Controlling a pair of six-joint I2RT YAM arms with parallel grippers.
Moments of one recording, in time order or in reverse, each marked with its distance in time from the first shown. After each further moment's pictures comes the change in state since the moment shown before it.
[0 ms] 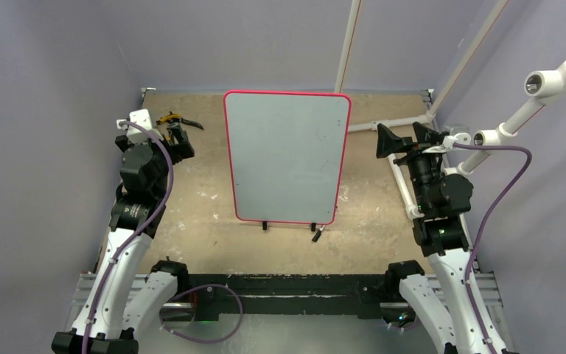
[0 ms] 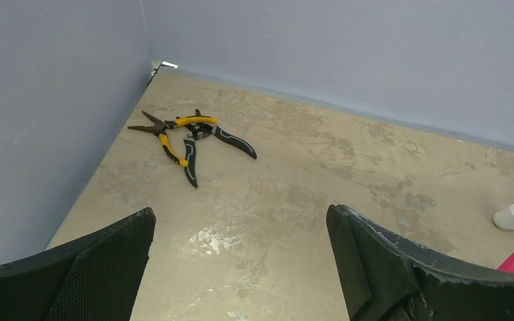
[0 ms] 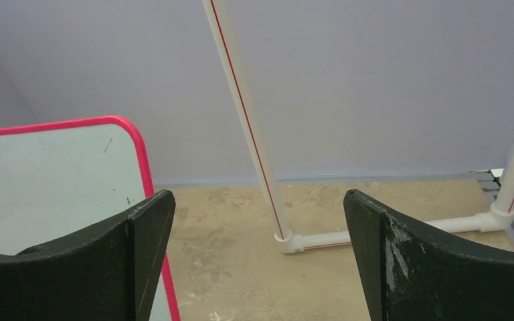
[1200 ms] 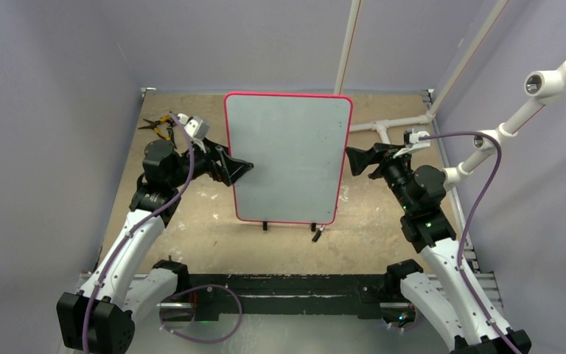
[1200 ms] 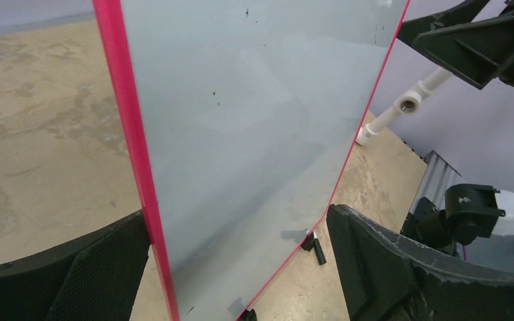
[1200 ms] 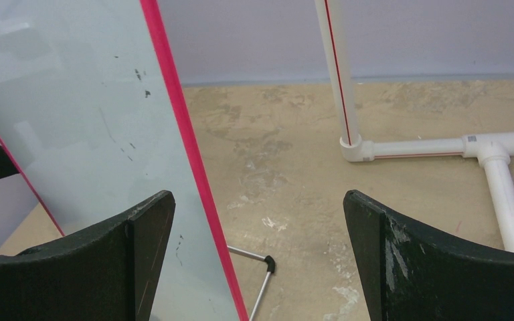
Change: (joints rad) left arm -0.048 0.154 -0.106 0.248 1.022 -0.150; right arm 0.127 0.059 -0.084 -0.105 -0.106 0.112
